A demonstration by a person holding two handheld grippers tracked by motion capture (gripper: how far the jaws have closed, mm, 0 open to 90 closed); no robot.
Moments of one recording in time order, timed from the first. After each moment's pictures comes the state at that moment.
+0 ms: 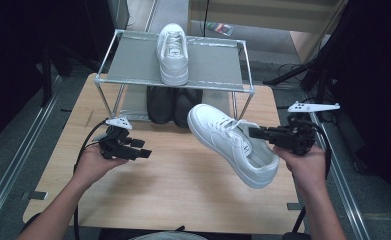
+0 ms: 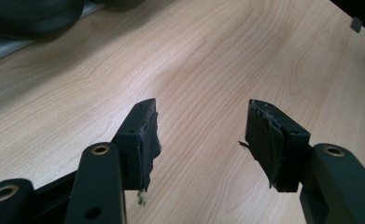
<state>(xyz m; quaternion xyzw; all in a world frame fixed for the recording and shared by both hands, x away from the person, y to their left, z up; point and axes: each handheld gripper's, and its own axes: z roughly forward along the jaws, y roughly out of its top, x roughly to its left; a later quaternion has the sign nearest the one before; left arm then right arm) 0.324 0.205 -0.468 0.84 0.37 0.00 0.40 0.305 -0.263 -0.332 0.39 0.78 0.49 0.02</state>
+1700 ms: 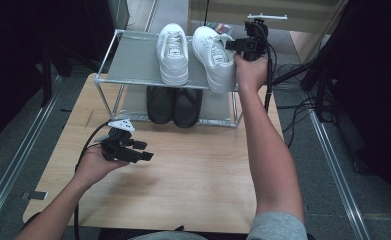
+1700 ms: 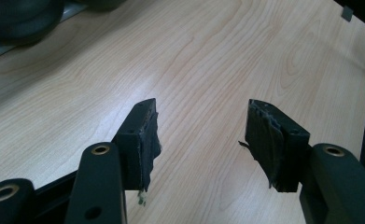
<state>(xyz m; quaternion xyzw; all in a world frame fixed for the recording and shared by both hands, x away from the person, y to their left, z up) 0.321 0.198 -0.467 0.85 0.34 -0.01 0.40 0.519 -0.159 -0.278 0.56 0.67 0.47 0.15</state>
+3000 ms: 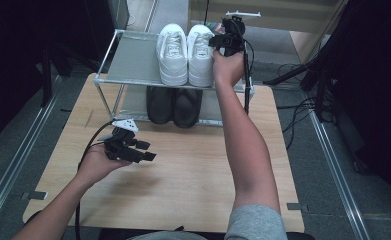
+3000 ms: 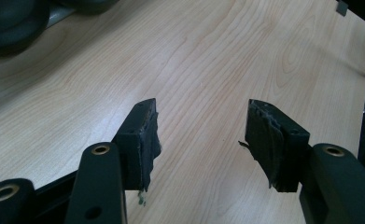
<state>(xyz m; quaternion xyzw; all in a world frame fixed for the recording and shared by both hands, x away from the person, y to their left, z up) 0.325 0.191 -0.467 0.86 0.33 -0.01 0.39 0.540 -0.104 -0.288 0.60 0.65 0.45 0.16</state>
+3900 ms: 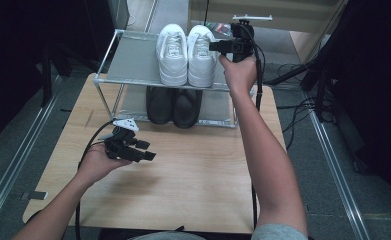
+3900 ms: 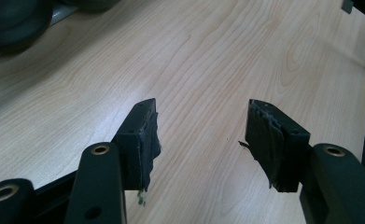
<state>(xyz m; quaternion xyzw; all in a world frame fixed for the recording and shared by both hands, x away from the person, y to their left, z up) 0.328 0.191 -0.468 0.86 0.33 -0.01 0.39 0.509 -0.128 -0.280 0.53 0.69 0.47 0.14</state>
